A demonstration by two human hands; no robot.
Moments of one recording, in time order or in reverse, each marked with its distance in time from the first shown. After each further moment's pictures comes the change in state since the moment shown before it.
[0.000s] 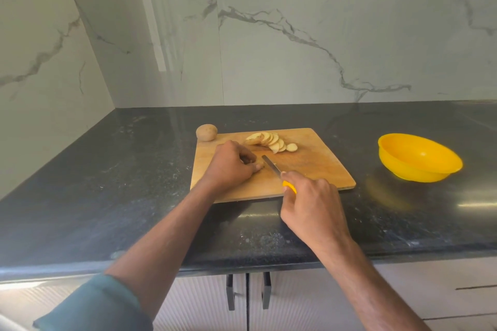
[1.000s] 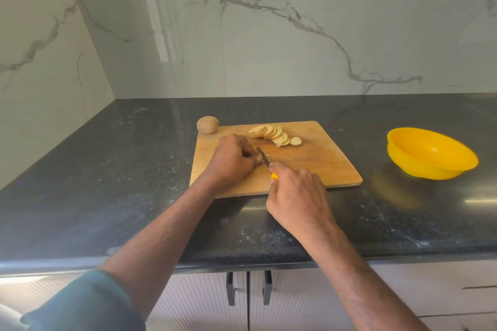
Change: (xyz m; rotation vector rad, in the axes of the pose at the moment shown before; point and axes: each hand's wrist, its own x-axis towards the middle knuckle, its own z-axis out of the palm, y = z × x) left_hand 0.004 -0.004 0.004 0.007 -0.010 0.064; right_hand 0.017 -0.011 0.020 -0.055 -0.099 -0.027
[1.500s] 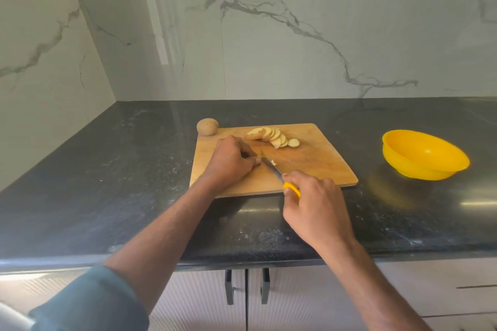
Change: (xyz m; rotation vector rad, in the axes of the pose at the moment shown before) left_hand -0.004 0.006 -0.002 -0.001 0.025 -0.077; right_hand -0.023 0.015 -0.021 0.084 0.063 0.048
